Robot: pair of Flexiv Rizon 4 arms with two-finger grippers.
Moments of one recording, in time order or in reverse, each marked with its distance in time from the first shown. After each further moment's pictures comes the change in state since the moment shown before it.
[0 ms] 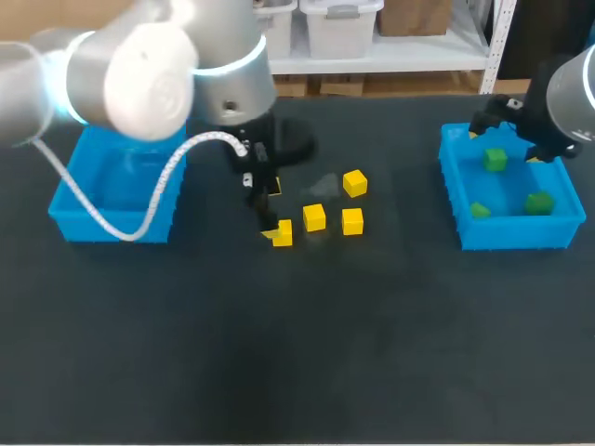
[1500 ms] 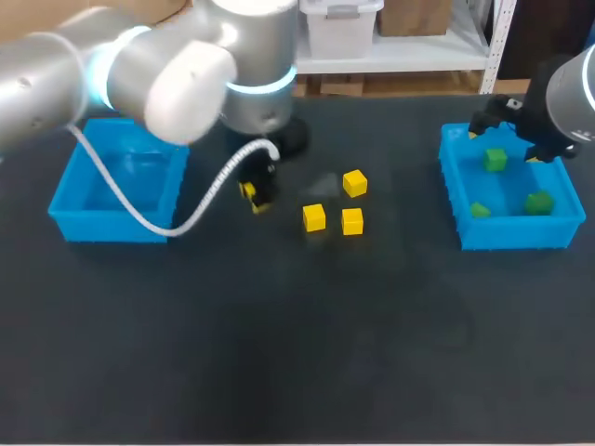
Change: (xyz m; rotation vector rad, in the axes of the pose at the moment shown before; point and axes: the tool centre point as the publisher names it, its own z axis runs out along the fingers) left arm 0.044 0.064 0.006 -0.229 0.154 -0.518; right arm 0.000 0.000 0.000 0.000 -0.001 0.000
